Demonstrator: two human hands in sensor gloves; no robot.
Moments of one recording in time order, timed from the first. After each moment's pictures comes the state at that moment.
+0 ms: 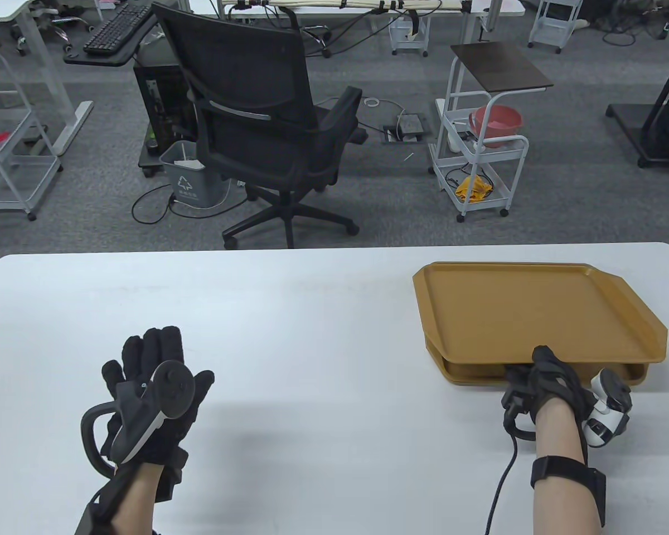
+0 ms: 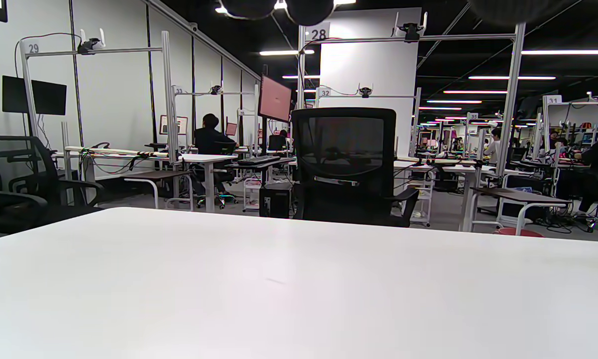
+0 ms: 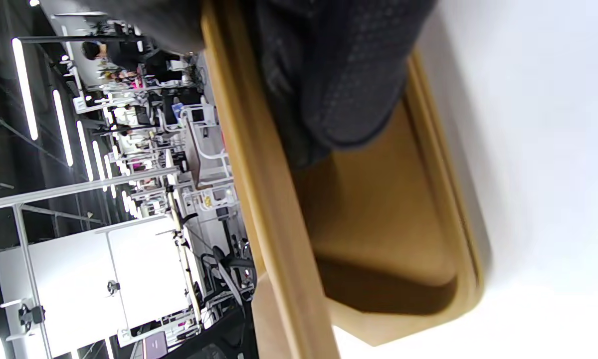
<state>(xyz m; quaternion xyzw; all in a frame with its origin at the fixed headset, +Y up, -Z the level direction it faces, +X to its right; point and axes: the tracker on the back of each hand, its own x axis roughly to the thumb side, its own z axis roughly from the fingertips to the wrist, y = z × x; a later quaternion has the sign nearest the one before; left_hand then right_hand) -0.272 -0.616 -0.320 0.05 0.11 0.02 0.99 0.349 -0.769 -0.407 -0.31 0.01 0.58 0.76</state>
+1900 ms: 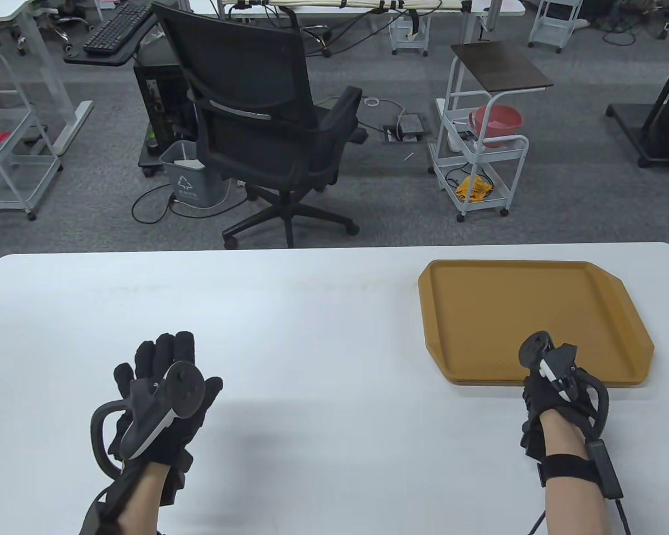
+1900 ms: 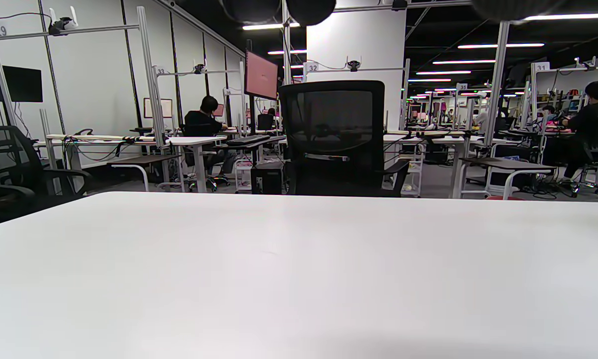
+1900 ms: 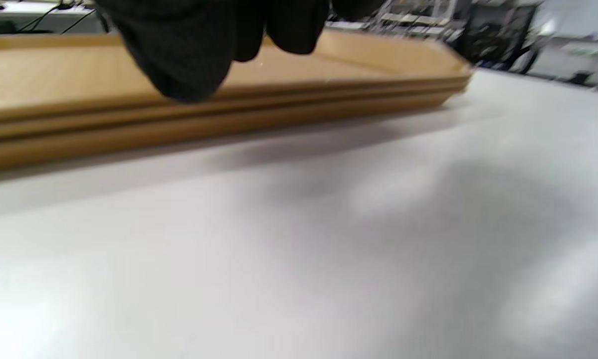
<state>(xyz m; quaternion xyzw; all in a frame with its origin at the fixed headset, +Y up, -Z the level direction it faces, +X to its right) -0.263 -0.627 -0.327 0.01 0.09 0.00 1.00 0.322 -0.746 -0.436 -0.25 0.14 0.96 0.03</state>
